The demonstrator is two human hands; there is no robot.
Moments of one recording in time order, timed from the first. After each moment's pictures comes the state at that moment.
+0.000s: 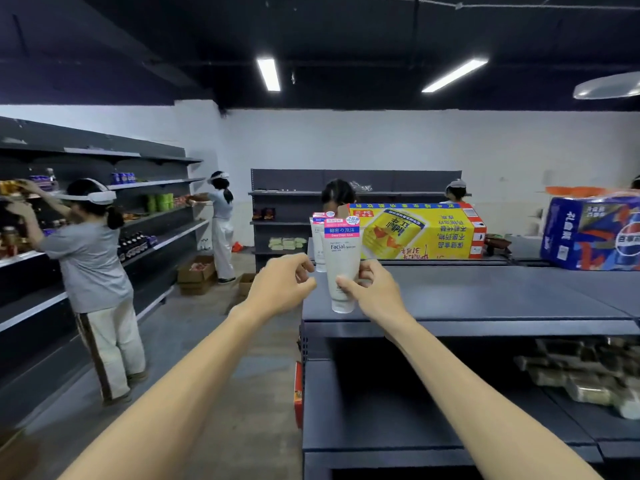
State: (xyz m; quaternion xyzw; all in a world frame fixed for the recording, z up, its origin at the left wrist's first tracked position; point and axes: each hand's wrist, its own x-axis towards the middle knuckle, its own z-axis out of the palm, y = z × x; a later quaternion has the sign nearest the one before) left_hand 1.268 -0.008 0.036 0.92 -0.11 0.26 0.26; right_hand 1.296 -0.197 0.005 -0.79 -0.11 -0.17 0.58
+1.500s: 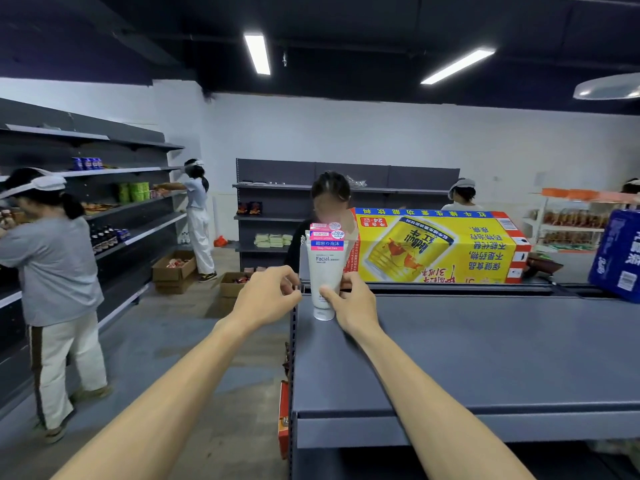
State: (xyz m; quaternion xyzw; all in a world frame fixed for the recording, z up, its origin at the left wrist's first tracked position) left_hand 1.483 0.037 0.010 0.93 -0.08 0.22 0.28; right_hand 1.525 -0.138 -0.030 -0.79 -0.07 -0.19 0.57
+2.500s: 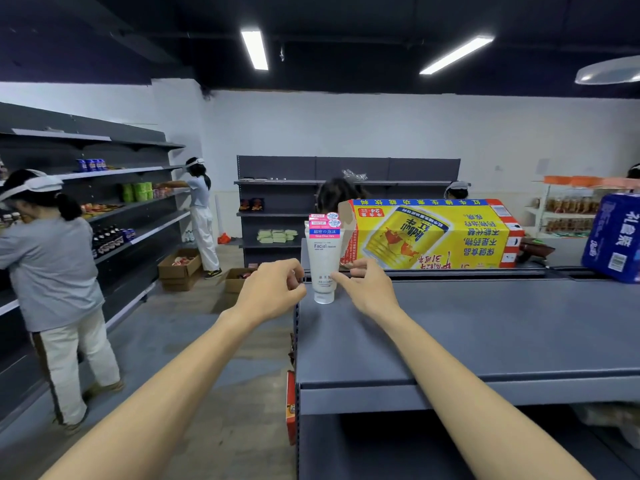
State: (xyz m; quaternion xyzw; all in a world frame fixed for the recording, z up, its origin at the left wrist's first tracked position) left_hand 1.447 0.025 0.018 0.94 -0.10 0.23 0.23; right_hand 1.481 -0.167 -0.002 -0.83 -0.05 -0.15 0.53
